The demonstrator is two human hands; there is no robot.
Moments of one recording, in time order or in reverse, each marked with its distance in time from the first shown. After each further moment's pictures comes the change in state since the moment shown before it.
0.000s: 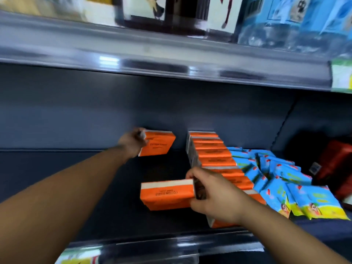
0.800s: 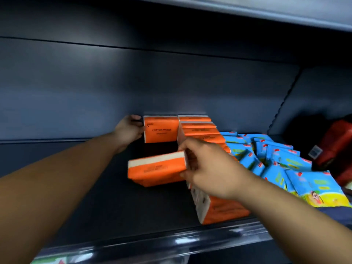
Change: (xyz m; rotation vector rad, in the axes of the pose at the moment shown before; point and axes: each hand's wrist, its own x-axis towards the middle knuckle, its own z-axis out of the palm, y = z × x) left_hand 0.036 -0.007 0.059 -0.353 -0.112 -0.076; right_hand 0.022 0.018 -0.018 -0.083 0.149 -0.008
